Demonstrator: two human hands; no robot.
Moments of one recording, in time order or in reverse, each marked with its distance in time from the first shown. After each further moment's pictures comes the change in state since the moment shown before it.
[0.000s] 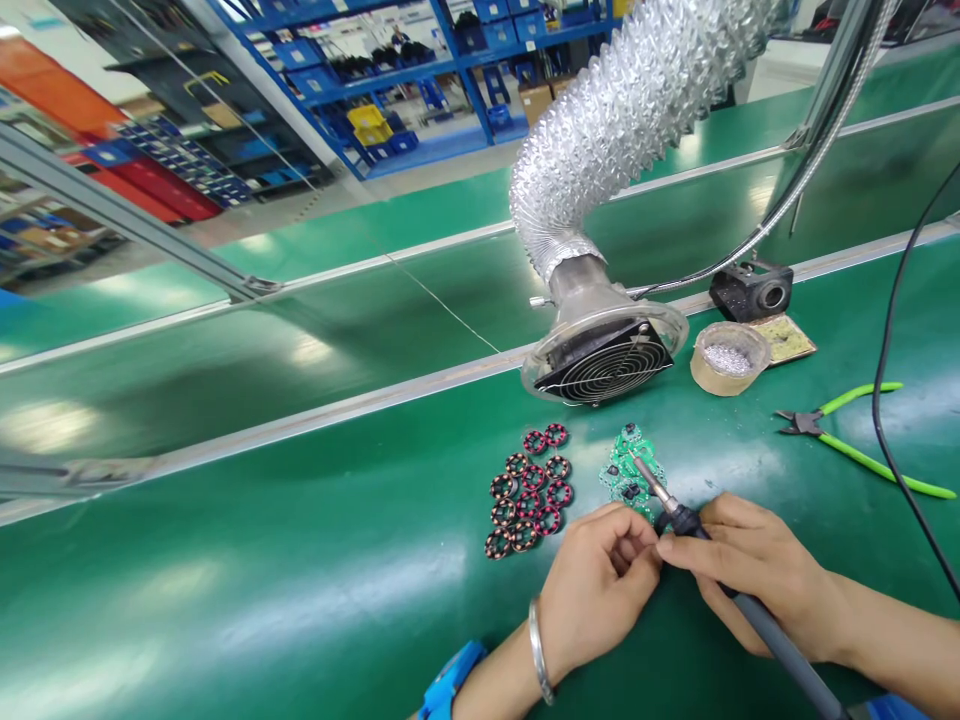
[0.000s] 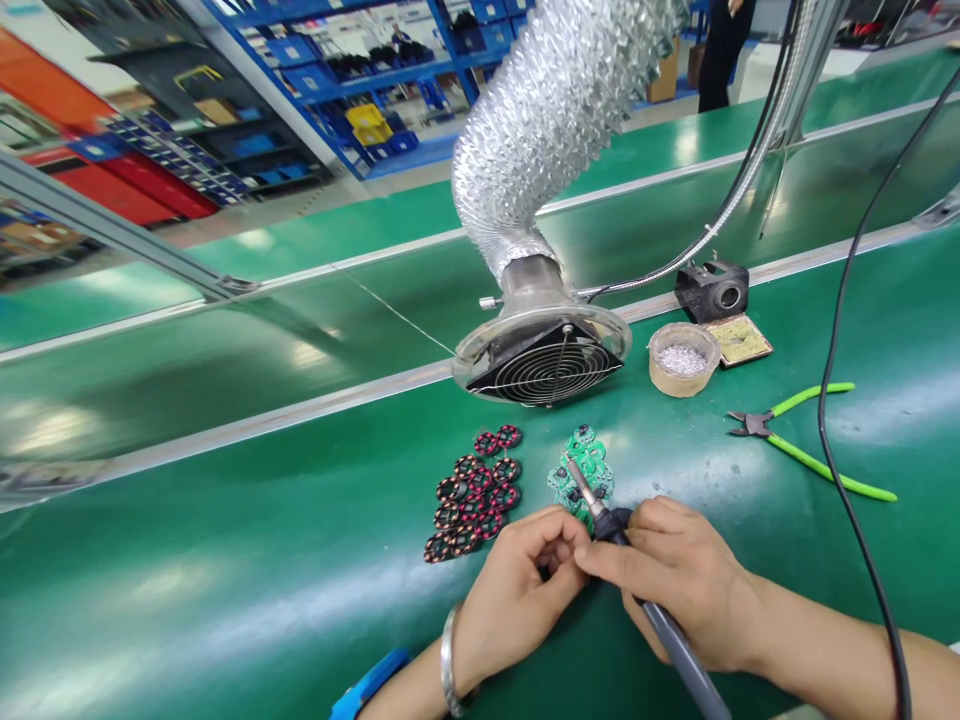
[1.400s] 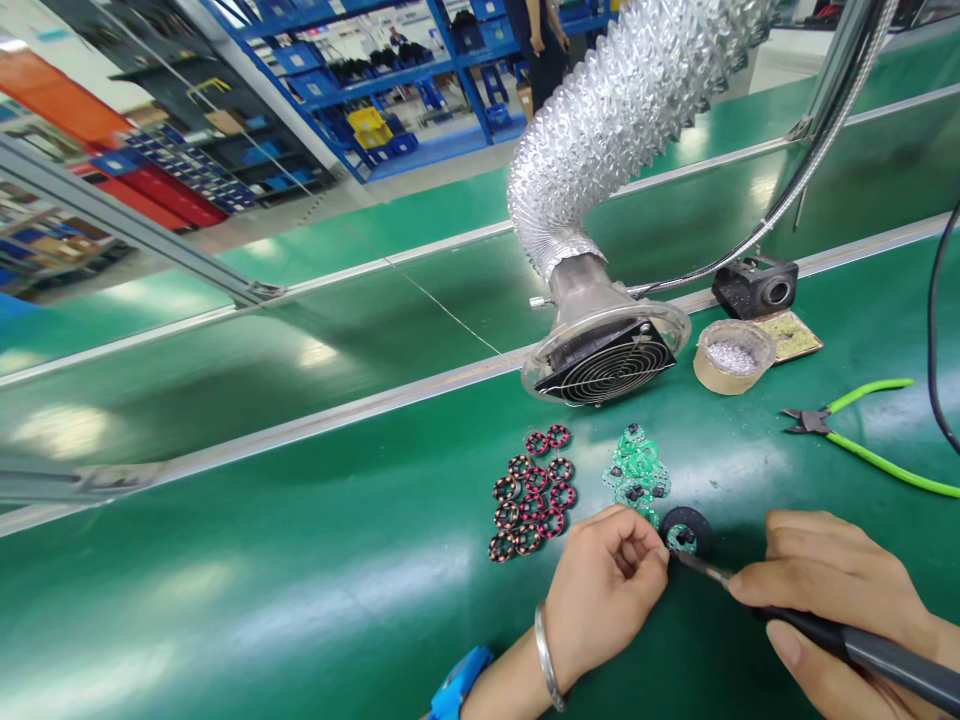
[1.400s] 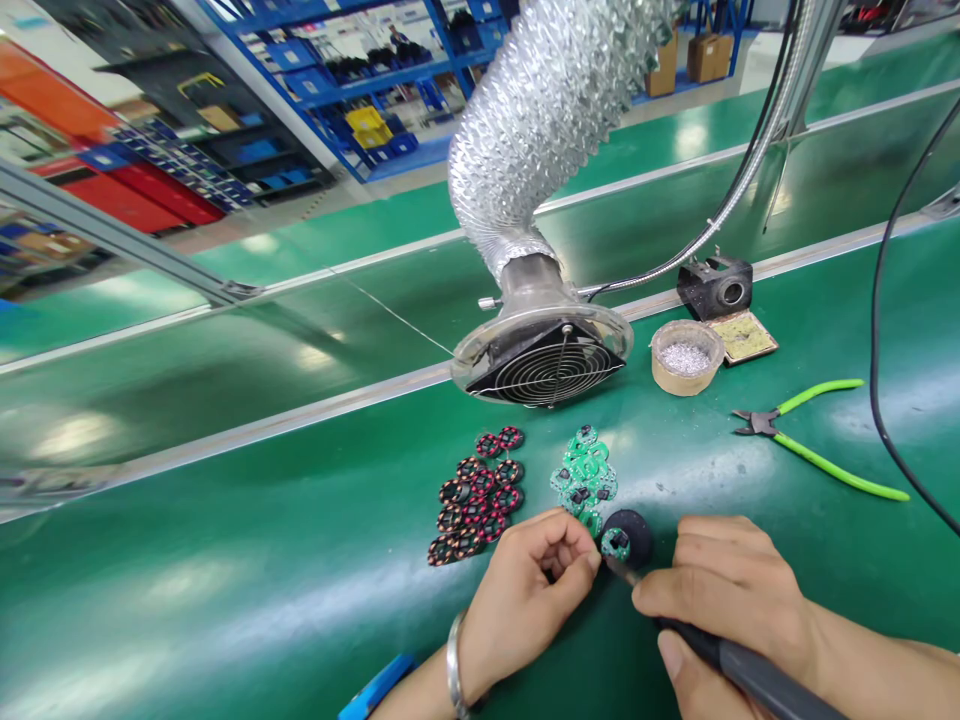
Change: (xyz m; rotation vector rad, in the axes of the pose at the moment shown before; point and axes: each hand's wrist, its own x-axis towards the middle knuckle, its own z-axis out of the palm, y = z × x) left_hand -0.001 0.000 0.003 0.041 0.041 -0.029; right_hand 0.010 -0.035 -0.042 -0.005 -0.004 0.216
